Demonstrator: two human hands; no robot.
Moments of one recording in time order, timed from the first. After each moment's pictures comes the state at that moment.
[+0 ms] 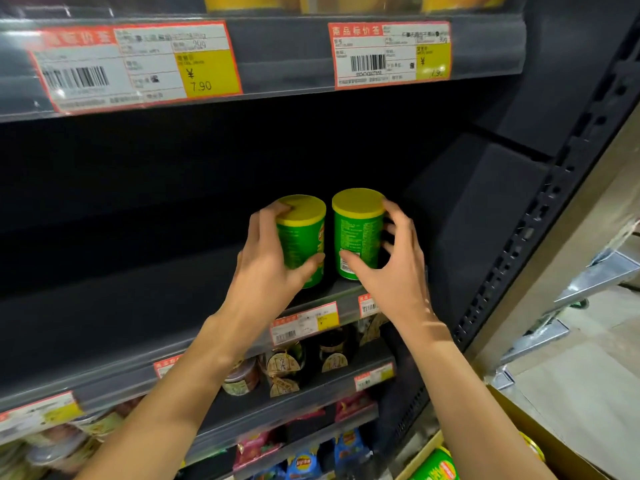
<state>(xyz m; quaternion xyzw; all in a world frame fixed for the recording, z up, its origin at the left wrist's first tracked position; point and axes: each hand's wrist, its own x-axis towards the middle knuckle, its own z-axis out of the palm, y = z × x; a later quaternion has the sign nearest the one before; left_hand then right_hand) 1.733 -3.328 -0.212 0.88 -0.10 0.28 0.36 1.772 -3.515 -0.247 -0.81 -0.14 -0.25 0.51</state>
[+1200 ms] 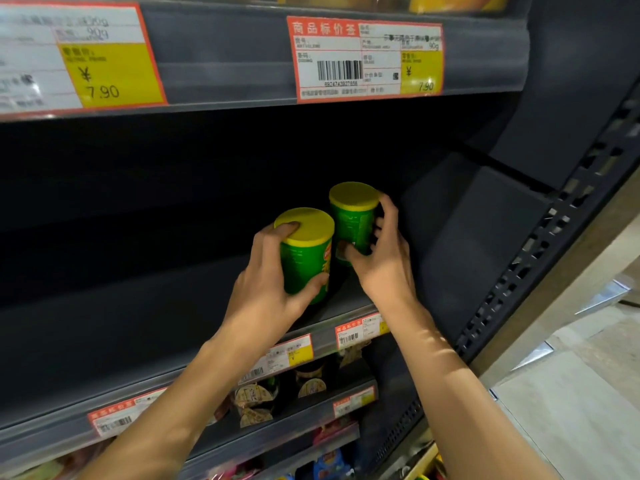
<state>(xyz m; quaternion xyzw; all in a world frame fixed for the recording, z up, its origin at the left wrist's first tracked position) 1.762 -3.358 -0.231 0.87 -0.11 0.23 0.41 1.843 -3.533 -0.249 -0.83 -0.09 -0.20 0.51</state>
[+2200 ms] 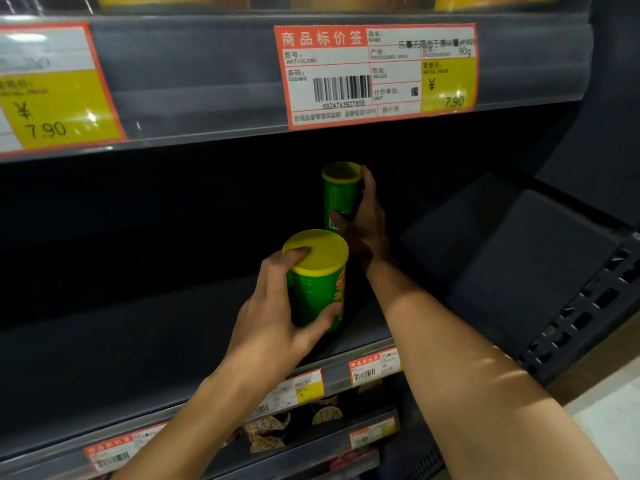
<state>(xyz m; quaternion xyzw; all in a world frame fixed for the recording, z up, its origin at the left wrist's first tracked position) 1.764 -3.357 -0.234 0.88 -0.09 0.22 0.41 1.969 -3.486 -0.245 -0.82 -0.12 -0.17 0.53</state>
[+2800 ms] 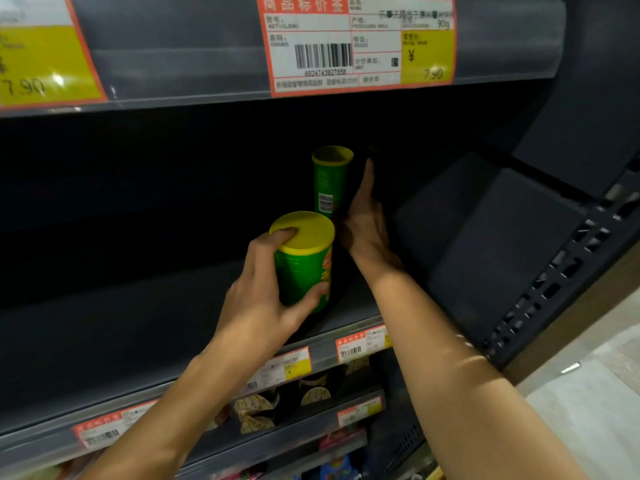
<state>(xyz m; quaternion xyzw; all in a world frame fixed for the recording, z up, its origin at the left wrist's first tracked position) 1.764 -3.357 -0.236 0.88 -0.09 0.24 0.40 1.919 -3.500 -0.229 -0.87 -0.09 -0.14 0.46</state>
